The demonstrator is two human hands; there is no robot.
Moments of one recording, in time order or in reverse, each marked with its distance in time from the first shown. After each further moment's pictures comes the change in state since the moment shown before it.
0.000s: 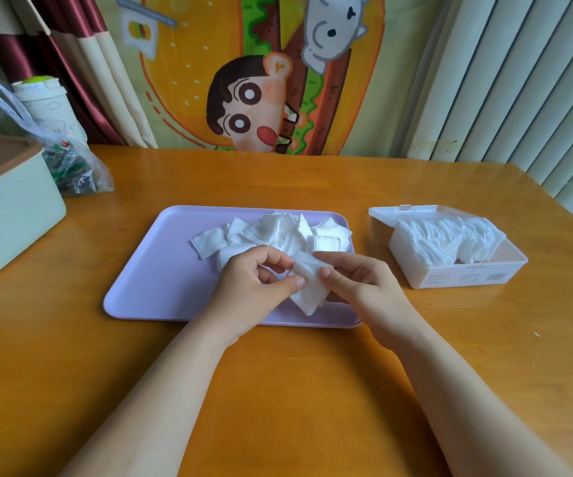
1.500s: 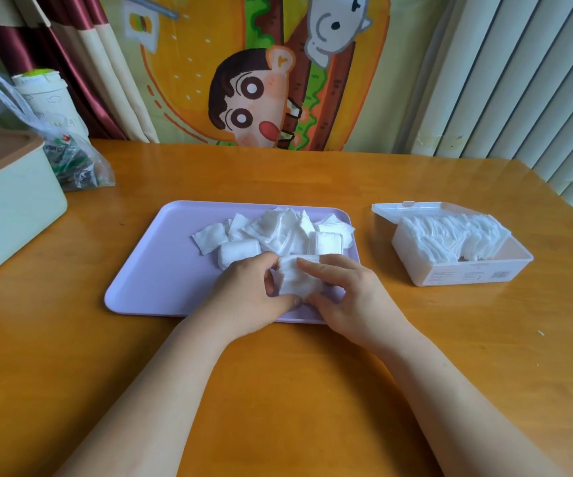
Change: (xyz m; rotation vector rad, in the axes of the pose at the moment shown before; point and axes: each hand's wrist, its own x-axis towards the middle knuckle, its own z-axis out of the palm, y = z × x) left_hand 0.004 -0.009 -0.009 0.540 -0.101 0.055; right_hand 0.001 0.025 0.009 -0.721 0.034 -0.482
